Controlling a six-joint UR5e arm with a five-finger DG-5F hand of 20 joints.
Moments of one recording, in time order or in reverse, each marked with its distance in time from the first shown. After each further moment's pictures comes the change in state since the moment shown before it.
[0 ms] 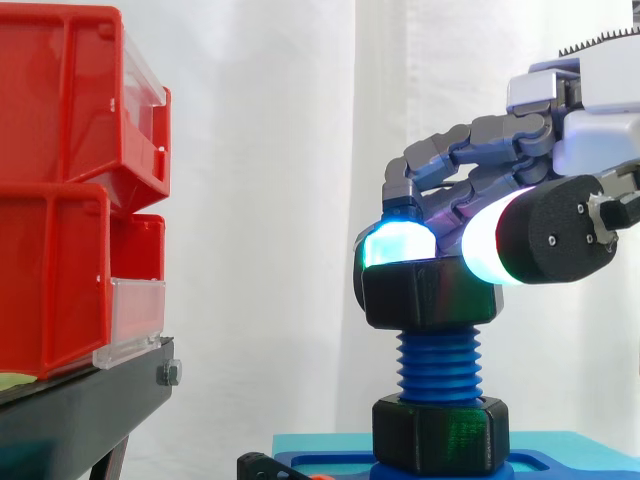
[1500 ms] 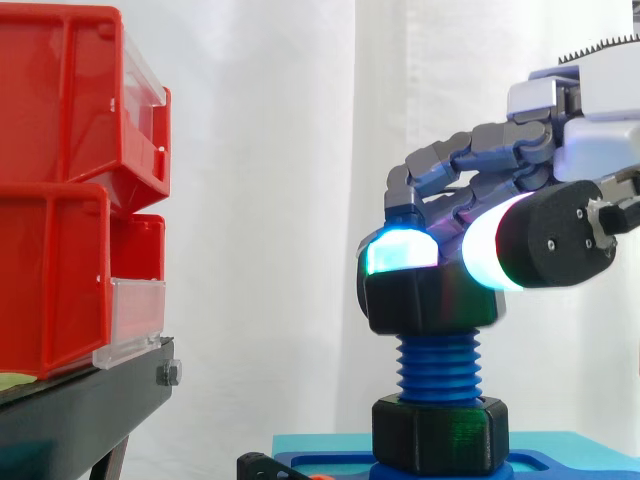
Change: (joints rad) arm -0.004 0.000 -0.004 -0.007 -0.001 0.000
